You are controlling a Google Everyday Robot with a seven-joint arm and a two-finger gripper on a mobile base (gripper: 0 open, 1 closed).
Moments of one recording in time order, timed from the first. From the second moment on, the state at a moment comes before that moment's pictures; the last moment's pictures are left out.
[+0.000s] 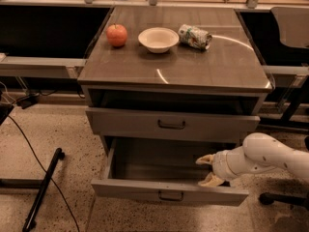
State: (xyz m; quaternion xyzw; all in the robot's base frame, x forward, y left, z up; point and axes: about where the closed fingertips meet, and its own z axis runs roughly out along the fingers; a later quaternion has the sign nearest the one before) arm 0.490 -0.189 0.501 -0.69 0.67 0.12 0.27
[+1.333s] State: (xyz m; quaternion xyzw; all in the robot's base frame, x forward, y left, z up) arm 0.552 -0.164 0.425 -0.66 0.70 0.13 0.24
